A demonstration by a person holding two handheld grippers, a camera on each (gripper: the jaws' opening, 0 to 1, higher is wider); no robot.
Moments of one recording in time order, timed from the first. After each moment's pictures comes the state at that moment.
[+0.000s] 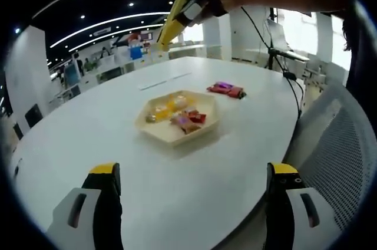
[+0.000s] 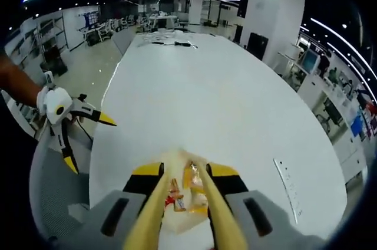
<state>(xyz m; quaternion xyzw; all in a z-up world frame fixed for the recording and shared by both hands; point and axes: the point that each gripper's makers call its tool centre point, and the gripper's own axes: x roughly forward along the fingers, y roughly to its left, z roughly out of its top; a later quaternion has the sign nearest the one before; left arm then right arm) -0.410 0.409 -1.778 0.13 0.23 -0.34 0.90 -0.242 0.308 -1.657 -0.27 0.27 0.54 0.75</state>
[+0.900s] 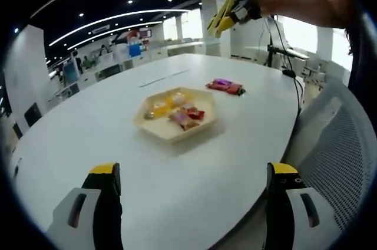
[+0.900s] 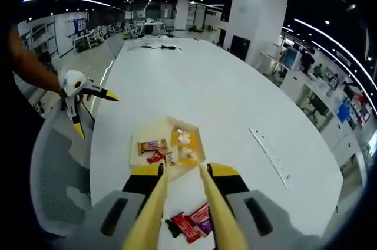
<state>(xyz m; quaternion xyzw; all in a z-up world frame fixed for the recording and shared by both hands) -0.411 0.409 -1.783 0.13 0.24 -0.34 0.90 -0.269 0.172 -1.651 -0.25 0.25 0.50 0.79</state>
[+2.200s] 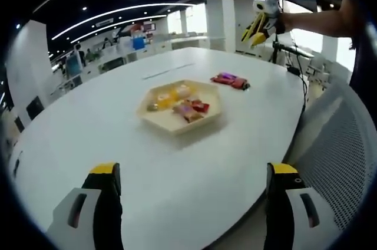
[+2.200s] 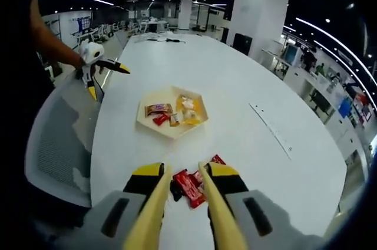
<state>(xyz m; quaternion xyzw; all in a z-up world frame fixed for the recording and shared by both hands) -0.410 0.419 -1.791 0.13 0.26 -0.32 0.90 -0.306 0.094 -1.709 -0.26 0.26 0.52 0.78</state>
